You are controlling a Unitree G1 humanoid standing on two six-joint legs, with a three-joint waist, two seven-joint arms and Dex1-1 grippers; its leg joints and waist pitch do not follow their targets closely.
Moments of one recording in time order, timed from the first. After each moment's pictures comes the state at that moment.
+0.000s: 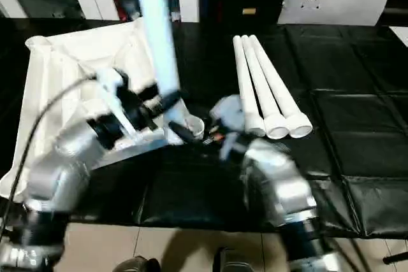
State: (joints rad) left arm -0.43 0.20 -0.03 -0.03 -0.44 0.39 -0.62; right arm -0.34 -0.25 0.14 0.04 0.35 0.19 0.79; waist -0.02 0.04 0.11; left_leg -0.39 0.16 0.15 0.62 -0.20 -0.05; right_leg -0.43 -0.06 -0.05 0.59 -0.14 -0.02
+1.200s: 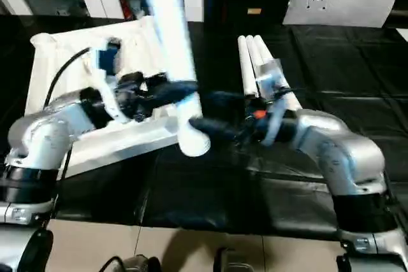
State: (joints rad) left arm -0.64 0.31 -0.04 0.05 -0.70 0.65 -1.01; right arm -0.48 -0.53 0.06 -0.10 0.67 0.65 1.03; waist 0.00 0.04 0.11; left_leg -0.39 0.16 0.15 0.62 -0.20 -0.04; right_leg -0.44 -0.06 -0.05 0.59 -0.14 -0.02
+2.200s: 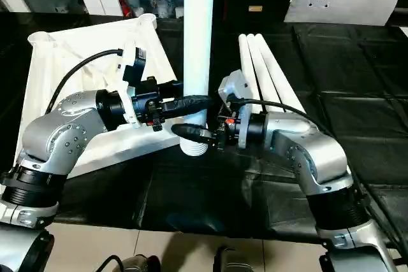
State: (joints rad) left arm -0.63 0.30 -0.13 0.02 -0.56 0.54 -0.98; right arm -0.51 -0.45 0.16 -0.05 0.53 0.62 0.95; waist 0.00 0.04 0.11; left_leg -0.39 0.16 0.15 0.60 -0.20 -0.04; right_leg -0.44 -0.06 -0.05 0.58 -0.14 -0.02
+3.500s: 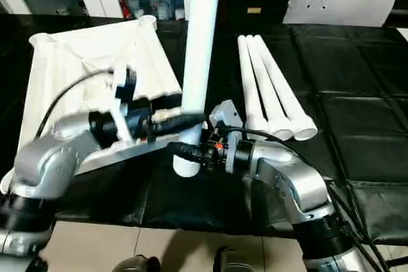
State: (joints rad) left arm -0.45 0.28 -0.08 -0.10 -0.61 0.56 -0.92; right arm -0.32 -0.33 0.19 -0.09 0.47 0.54 0.84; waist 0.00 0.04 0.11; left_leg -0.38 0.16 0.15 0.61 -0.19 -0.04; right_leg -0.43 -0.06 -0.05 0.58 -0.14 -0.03
